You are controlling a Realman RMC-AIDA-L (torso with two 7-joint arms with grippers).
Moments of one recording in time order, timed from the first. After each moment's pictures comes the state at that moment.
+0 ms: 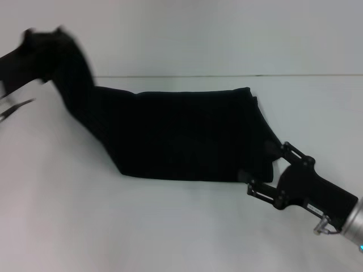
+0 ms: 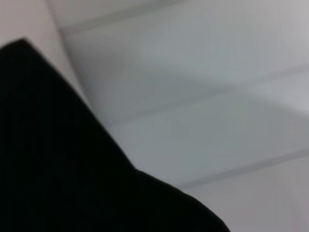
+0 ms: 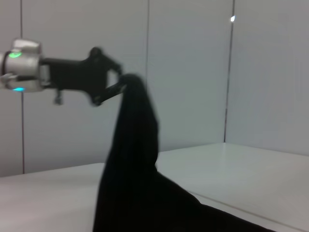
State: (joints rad) left arm -0.64 -2.00 0.34 0.49 1.76 1.29 -2.35; right arm 0.46 2.10 -0.93 -0.12 -1.29 -1.35 0.50
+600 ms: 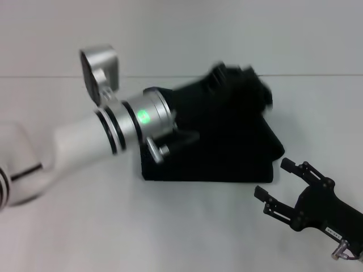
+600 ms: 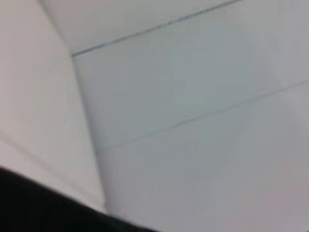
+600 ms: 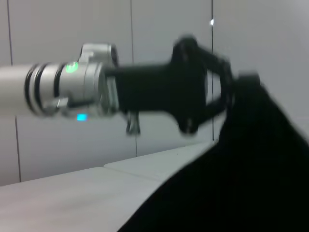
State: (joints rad) left arm -0.93 -2.17 0.50 0.16 1.70 1.21 -2.04; right arm 0.35 2.10 -0.92 -0.11 -1.29 -1.43 0.50
